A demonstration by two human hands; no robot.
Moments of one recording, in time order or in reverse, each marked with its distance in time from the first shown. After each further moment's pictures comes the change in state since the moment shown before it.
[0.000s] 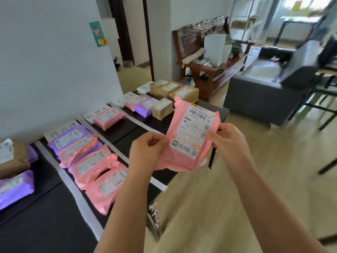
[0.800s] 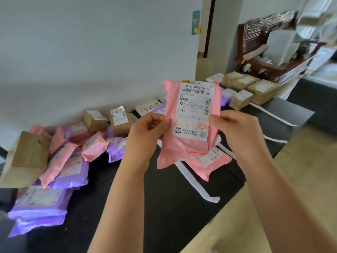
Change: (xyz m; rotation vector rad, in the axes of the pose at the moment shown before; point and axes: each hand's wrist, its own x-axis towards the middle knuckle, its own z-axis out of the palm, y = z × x) left_hand -0.047 -0.088 -0.401 -0.247 0.112 0.099; right_hand -0.228 -0.102 0.317 -0.109 -0.311 -0.214
